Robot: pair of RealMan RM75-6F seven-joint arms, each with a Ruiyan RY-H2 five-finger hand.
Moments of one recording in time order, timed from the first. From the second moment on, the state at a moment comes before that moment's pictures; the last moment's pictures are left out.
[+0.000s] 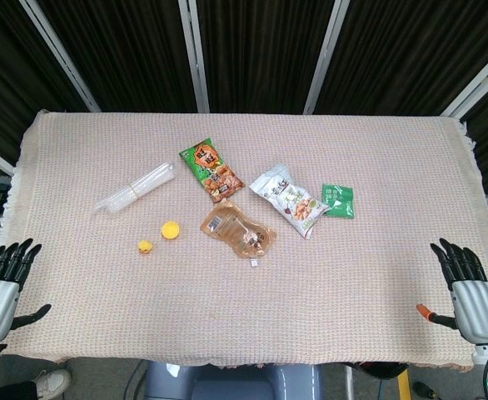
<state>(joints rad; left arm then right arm) -0.05 -1.11 0.02 -1.70 1.59 1.51 0.18 0.07 -1.09 0.03 -1.64 -1.56 1.49 0.04</state>
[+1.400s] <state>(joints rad) -0.25 -1.18 -0.11 -1.78 1.36 1.23 0.40 0.07 -1.08 0.03 -1.64 -1.55 1.47 0.06</state>
